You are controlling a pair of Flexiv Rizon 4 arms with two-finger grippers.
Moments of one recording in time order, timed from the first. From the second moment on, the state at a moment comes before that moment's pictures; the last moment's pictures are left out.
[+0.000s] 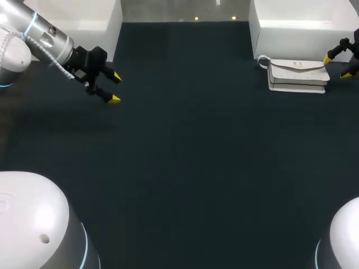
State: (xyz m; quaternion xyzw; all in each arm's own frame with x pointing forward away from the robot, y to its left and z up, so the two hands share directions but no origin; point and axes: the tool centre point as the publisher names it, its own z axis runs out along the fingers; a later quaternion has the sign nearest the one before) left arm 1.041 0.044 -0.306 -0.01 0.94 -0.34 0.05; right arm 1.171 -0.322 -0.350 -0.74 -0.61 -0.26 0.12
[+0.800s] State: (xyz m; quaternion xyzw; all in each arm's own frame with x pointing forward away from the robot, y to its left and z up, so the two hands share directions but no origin) left arm 1.042 0.044 -0.305 -0.01 0.94 -0.34 0.05; right arm 1.166 -0.306 -0.347 -0.71 -0.65 -0.24 0.12
